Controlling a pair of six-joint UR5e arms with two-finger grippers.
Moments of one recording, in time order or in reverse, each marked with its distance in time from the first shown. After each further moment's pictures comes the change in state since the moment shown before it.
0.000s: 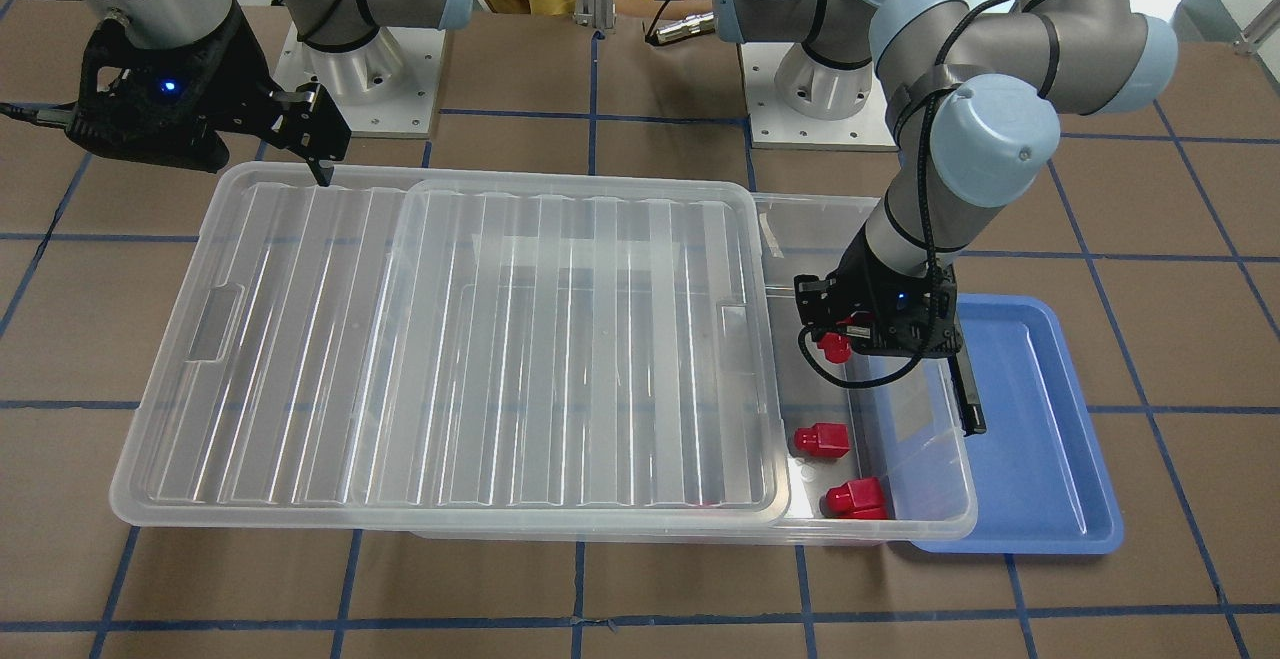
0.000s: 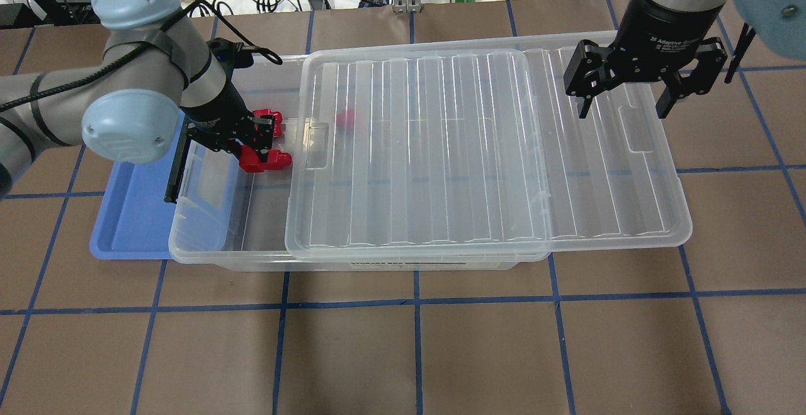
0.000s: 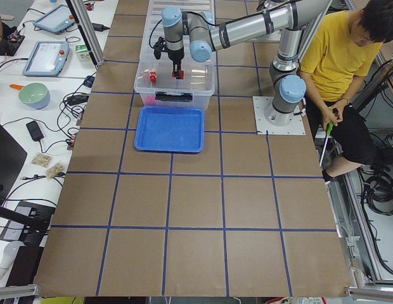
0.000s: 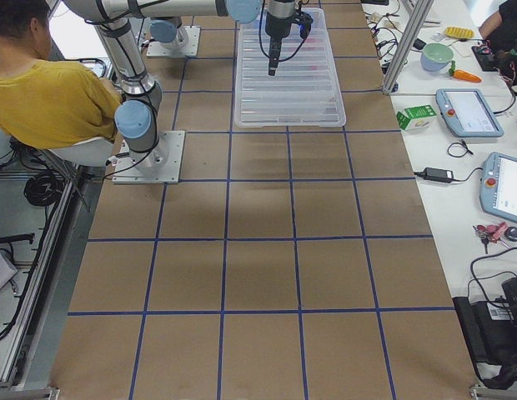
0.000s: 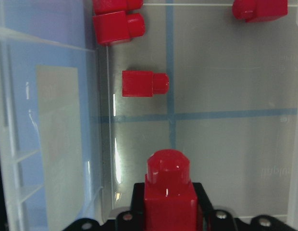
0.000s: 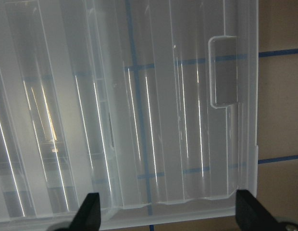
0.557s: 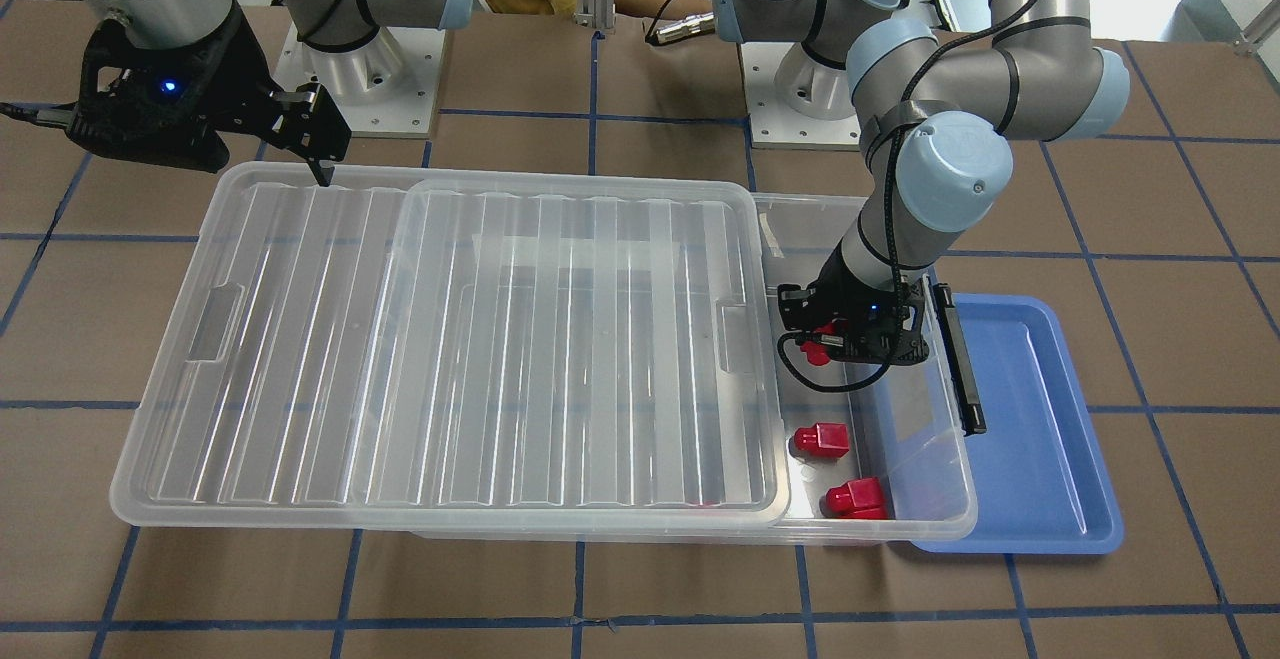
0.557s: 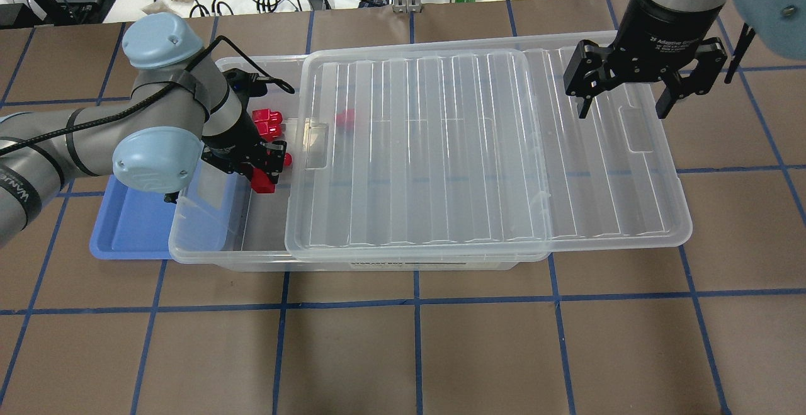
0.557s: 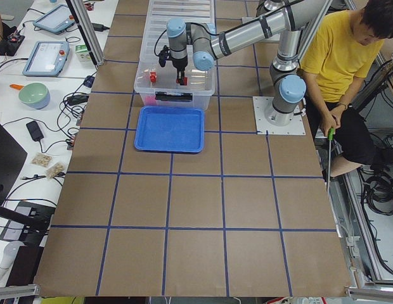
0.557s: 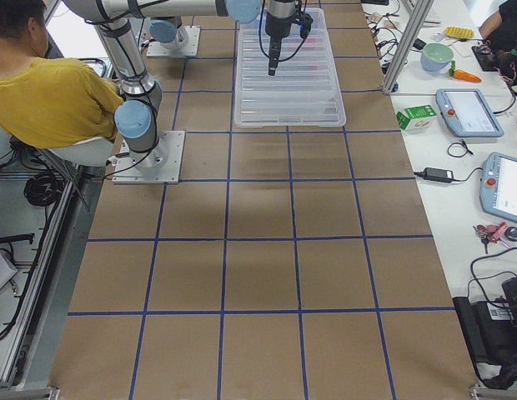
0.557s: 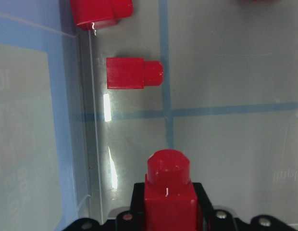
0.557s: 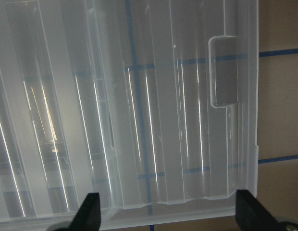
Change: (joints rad) left arm 0.002 -0.023 -0.080 0.075 0.000 0.016; right arm 0.000 0.000 0.000 0.000 0.001 0.000
